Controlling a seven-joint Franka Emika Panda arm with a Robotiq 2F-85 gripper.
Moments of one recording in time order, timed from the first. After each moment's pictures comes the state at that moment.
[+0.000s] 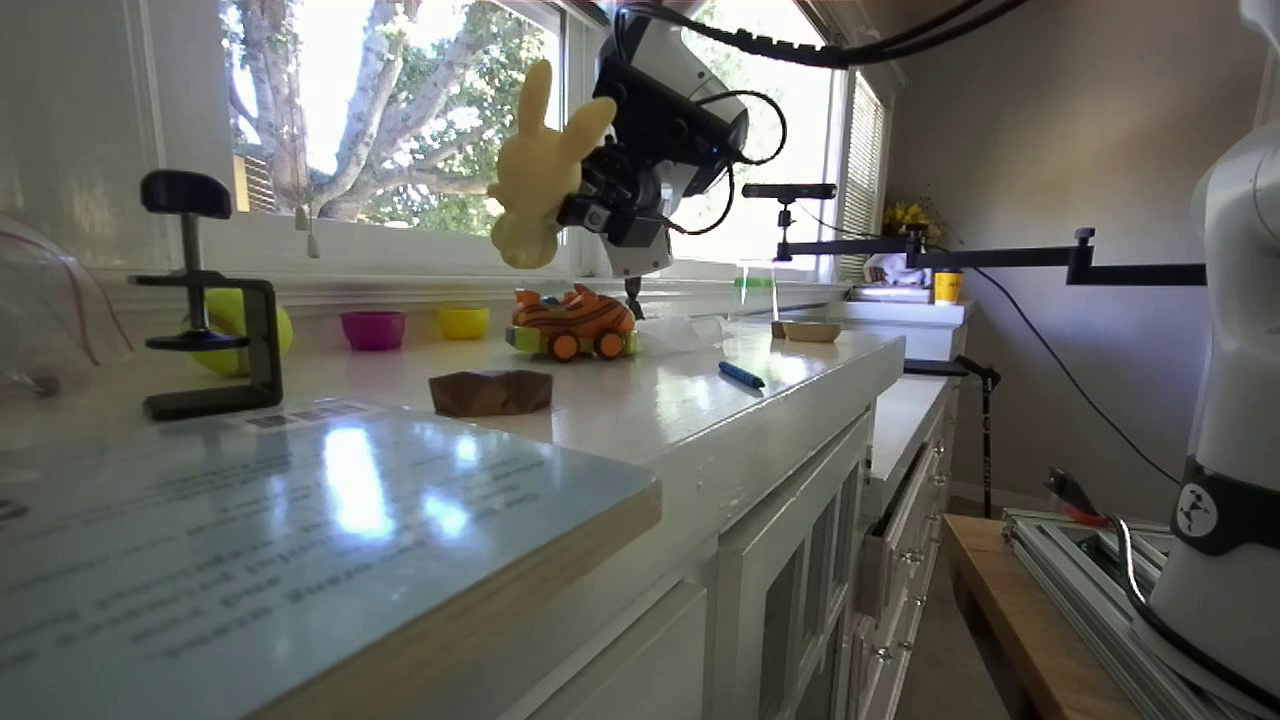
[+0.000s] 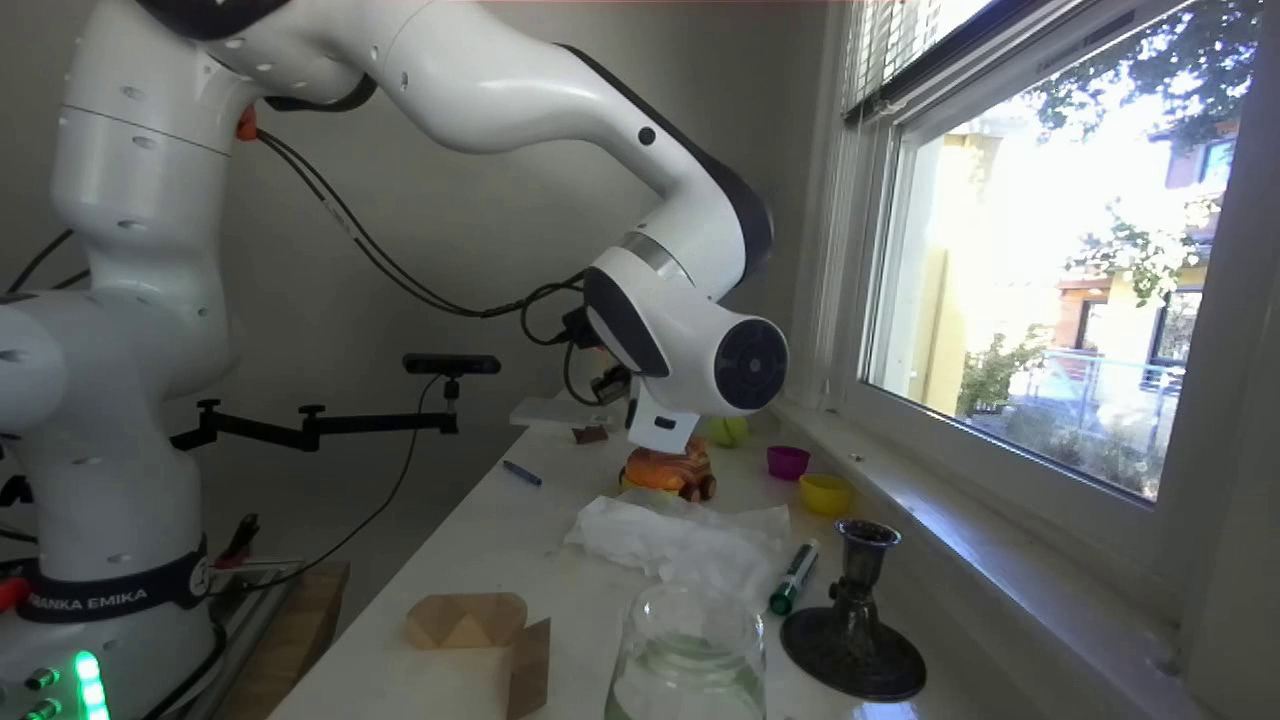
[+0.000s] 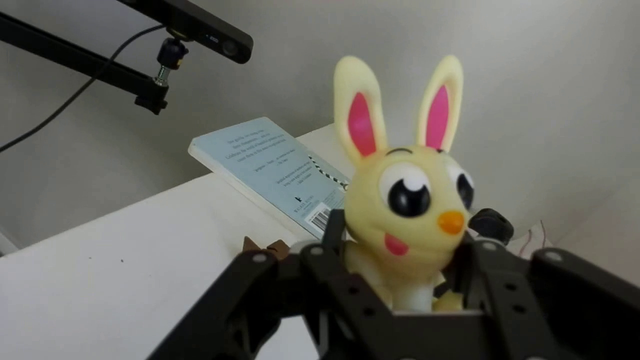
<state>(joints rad) -0.16 0.16 -0.18 -2.15 1.21 1.42 0.24</state>
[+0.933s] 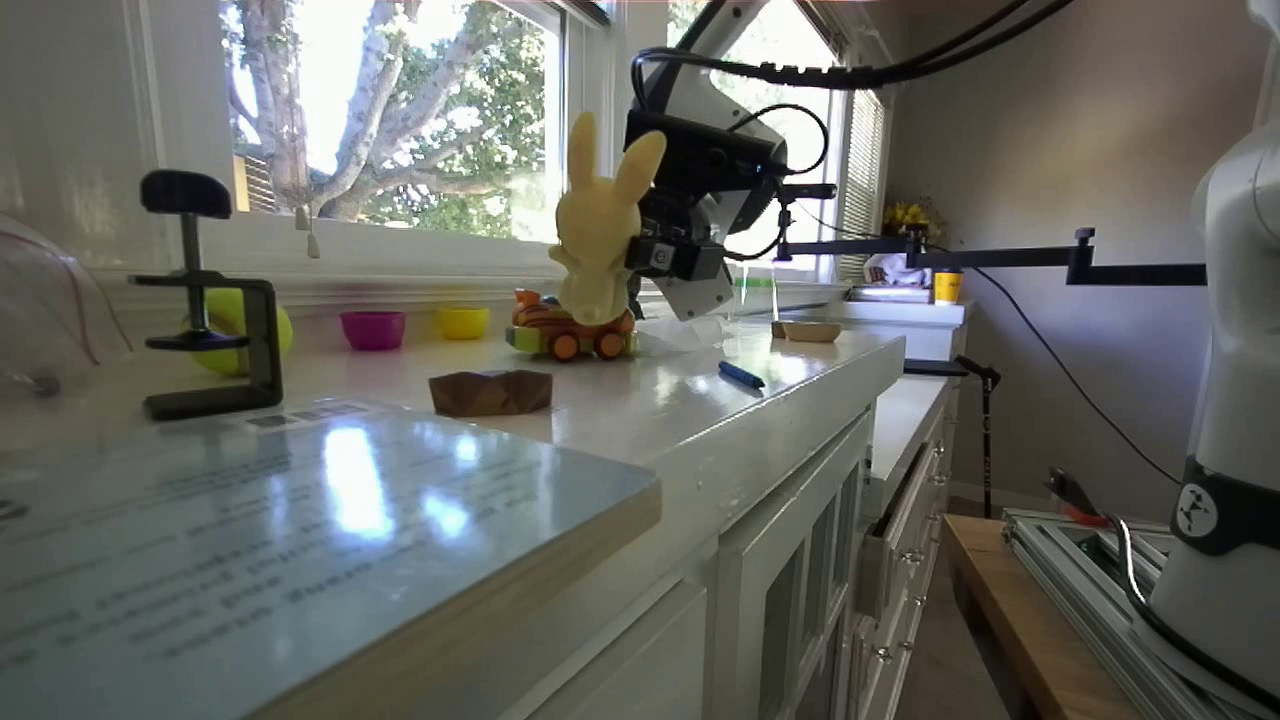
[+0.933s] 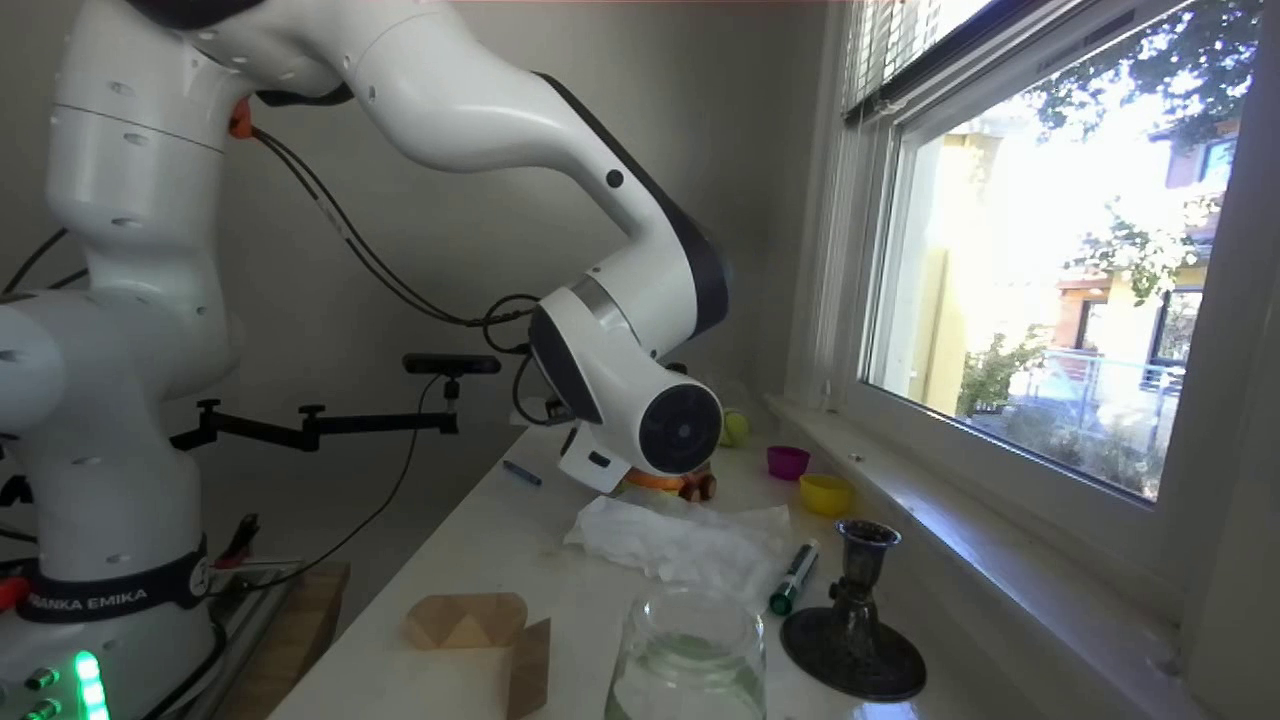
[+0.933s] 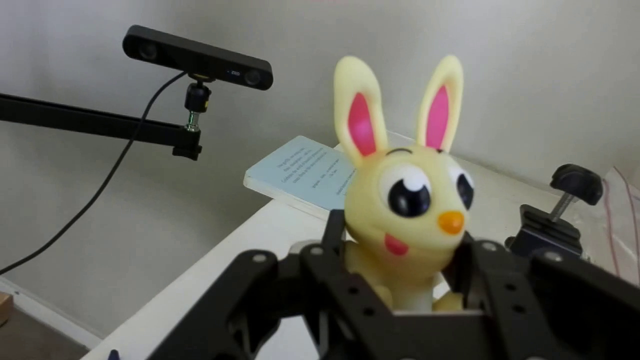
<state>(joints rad) -0.17 0.13 -0.21 -2.31 1.21 1.42 0.35</state>
